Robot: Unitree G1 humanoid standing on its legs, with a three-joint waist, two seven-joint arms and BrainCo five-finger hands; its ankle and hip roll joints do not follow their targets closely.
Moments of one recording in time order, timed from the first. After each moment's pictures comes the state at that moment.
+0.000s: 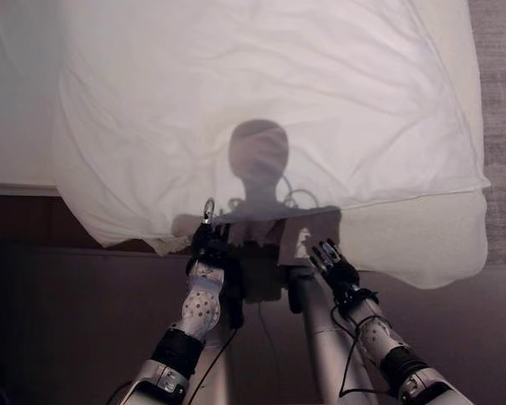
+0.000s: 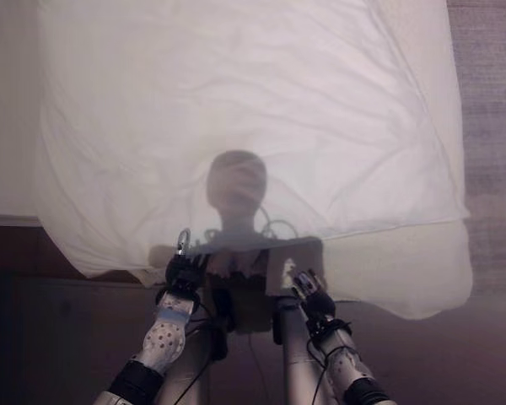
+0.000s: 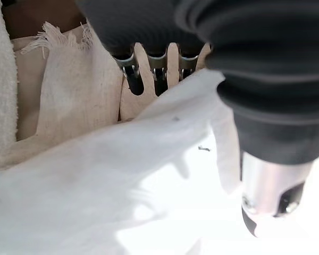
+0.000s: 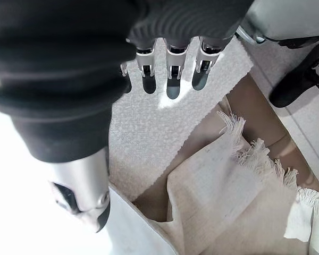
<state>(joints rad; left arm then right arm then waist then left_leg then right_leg) -0.30 0.13 -0.27 0.27 -1.31 -0.29 0.36 -0.27 -0.22 0.32 0.70 1.17 -0.17 0.10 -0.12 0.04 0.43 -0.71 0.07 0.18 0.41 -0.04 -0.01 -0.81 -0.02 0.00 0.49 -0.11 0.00</state>
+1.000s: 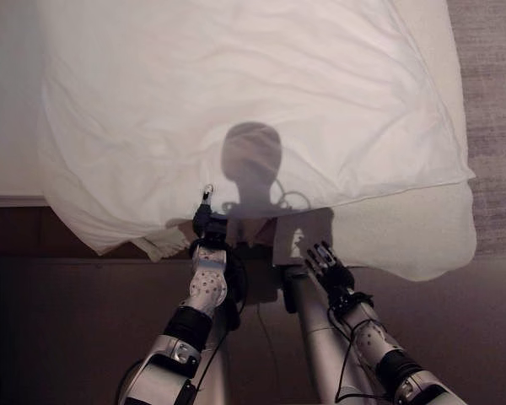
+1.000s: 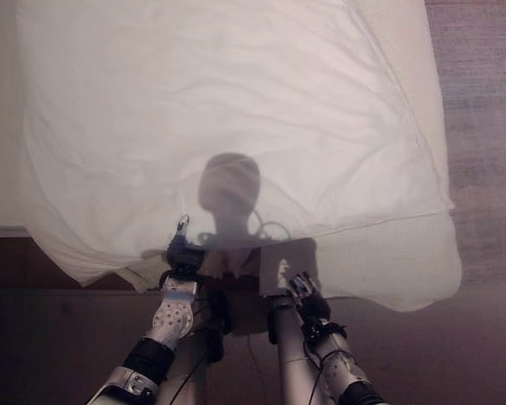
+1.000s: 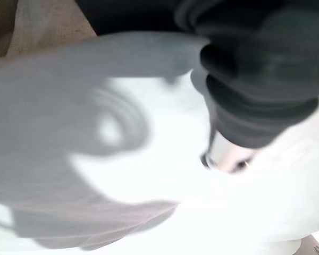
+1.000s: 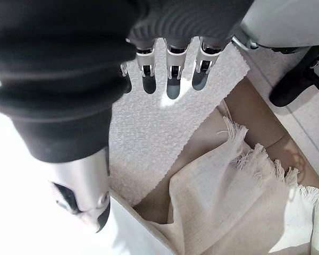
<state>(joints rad) -0.43 0.07 -0.22 0.41 -1.37 -0.37 0.18 -0.26 -0.18 0.35 0.71 1.17 -0.20 0.13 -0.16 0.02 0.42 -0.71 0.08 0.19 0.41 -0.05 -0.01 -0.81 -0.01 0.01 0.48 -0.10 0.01</state>
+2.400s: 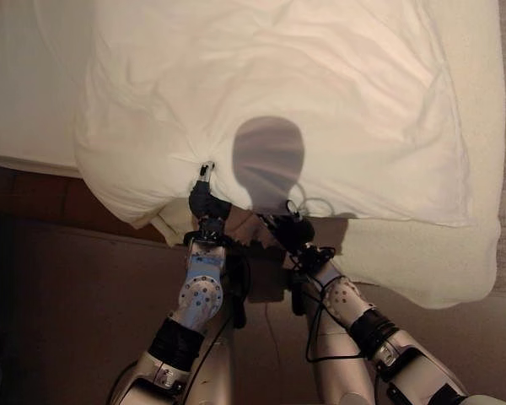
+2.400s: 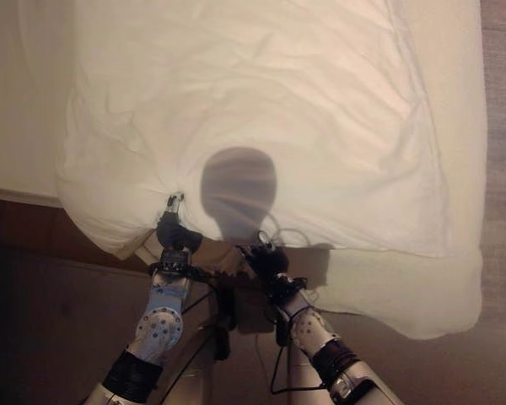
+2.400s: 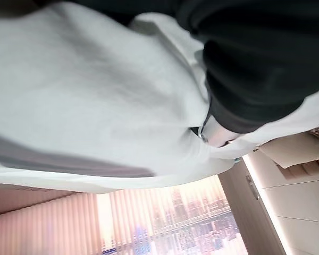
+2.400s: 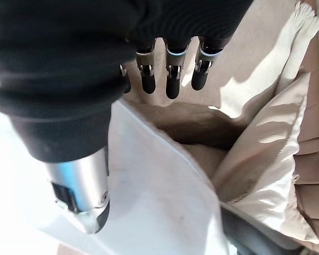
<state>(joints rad) -0.36 0.14 -0.29 -0.03 -1.38 -0.39 0.13 -0.47 -0.12 0.40 0.49 1.47 -0.12 0.27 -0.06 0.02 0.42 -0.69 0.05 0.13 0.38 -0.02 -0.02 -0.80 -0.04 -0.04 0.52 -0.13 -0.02</state>
